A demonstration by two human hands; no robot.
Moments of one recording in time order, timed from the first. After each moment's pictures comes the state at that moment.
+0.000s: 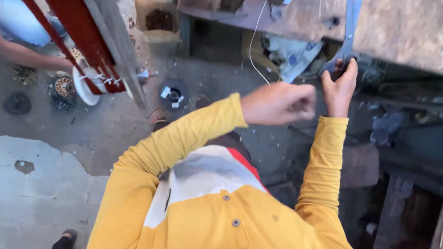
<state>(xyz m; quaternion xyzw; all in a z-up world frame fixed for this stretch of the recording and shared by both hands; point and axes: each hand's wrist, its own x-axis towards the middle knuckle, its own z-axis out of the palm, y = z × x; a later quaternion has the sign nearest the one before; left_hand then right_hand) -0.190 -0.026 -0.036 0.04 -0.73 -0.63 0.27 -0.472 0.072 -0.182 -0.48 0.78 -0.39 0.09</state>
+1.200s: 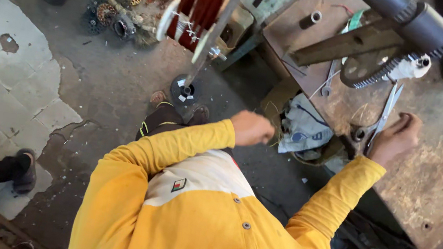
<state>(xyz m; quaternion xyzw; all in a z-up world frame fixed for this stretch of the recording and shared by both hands) -0.148 0.006 -0.178 0.38 -0.81 -0.41 0.18 -0.540 -0.090 -0.124 -0.65 0.68 -0.33 -0.07</state>
